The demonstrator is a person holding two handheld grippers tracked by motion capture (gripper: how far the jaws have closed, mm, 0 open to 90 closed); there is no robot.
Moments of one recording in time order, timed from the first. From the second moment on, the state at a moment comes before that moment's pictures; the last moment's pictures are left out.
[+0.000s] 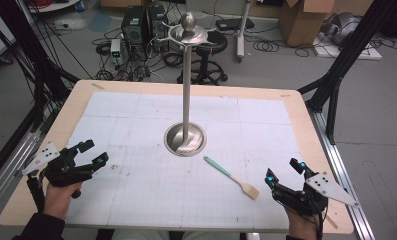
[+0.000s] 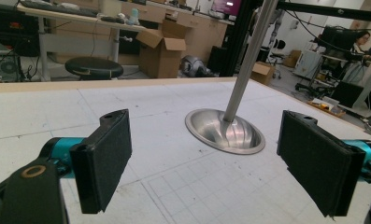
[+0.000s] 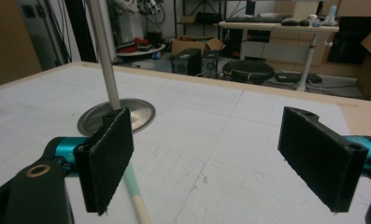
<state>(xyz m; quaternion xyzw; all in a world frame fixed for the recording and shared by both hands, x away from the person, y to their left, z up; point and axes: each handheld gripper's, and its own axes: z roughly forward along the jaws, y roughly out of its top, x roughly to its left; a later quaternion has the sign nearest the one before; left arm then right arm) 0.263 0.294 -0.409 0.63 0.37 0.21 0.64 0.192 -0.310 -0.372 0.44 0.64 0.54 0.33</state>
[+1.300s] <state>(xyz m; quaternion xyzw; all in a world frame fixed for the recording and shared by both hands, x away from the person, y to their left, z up) 0.265 0.288 -0.412 0.65 0.37 0.20 0.63 0.252 -0.254 -0.408 0.39 0.79 0.44 0.19</state>
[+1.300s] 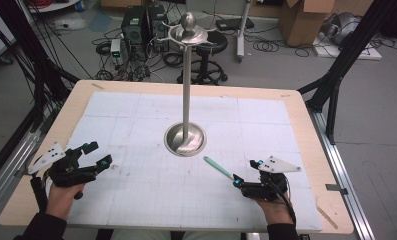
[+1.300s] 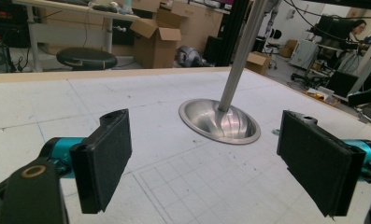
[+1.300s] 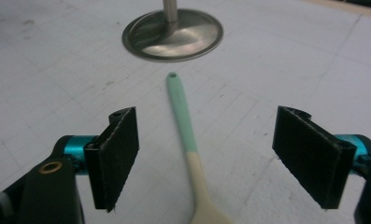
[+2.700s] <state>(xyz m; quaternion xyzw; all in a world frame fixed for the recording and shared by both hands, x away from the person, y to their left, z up) 0.267 0.286 -0.413 0.65 0.37 0.20 0.63 0.282 -0.232 -0.433 0.34 0.88 0.31 0.12</state>
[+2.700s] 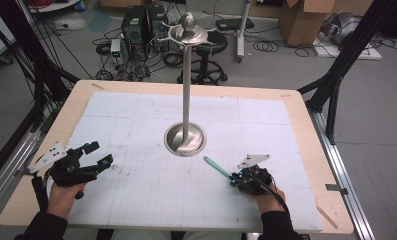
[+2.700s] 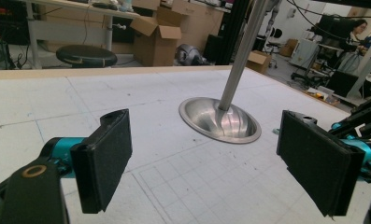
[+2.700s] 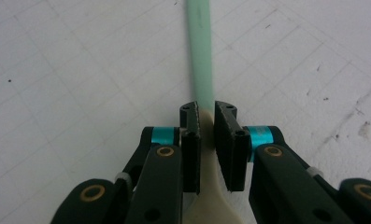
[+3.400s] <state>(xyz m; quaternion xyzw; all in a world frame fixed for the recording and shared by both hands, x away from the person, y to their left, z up) 0.267 0.286 -0.413 0.65 0.37 0.20 0.63 0.286 -0.229 -0.428 0.35 0.88 0.29 0.11</state>
